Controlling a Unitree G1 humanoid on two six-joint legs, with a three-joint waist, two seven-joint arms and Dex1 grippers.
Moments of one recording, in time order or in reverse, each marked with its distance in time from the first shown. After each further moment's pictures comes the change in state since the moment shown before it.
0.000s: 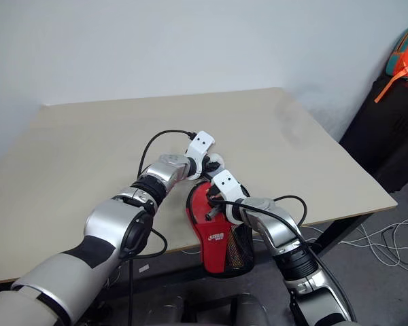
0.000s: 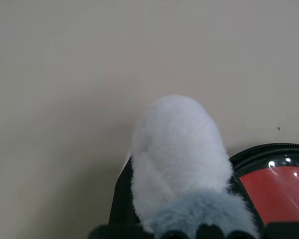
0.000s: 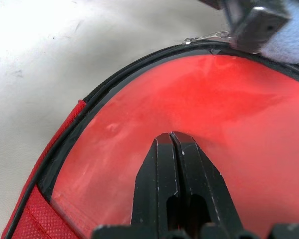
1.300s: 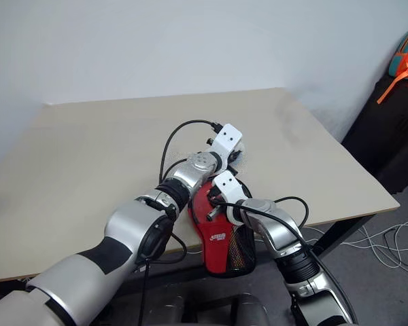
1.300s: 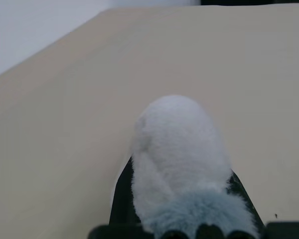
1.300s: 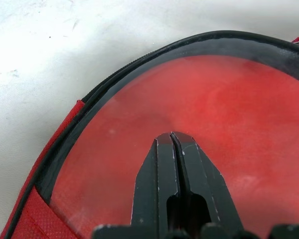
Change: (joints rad) left arm -0.038 -0.159 -0.019 0.043 0.091 -0.221 0.204; right arm 0.020 -0.001 0.002 -0.034 -0.005 0.010 -0.037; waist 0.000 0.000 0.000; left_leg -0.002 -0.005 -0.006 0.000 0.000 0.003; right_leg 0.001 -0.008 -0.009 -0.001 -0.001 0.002
